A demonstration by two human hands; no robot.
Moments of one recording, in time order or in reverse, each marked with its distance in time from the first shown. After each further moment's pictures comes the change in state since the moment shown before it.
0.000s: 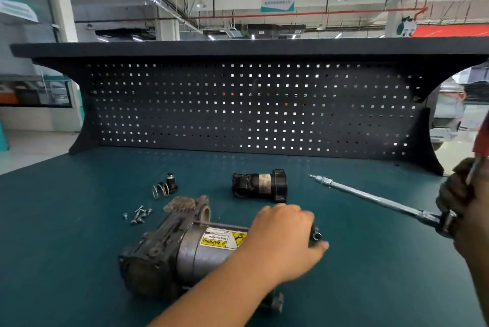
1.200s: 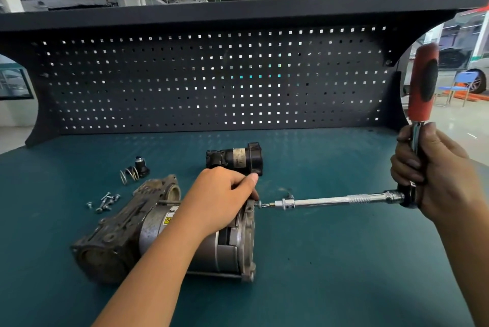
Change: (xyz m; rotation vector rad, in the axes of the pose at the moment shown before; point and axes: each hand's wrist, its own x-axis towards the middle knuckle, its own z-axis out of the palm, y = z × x) left_hand 0.000 -0.044 0.004 -0.481 0.115 -0.198; right_hand -0.009 0.011 -0.004 0.255 -0.321 0.070
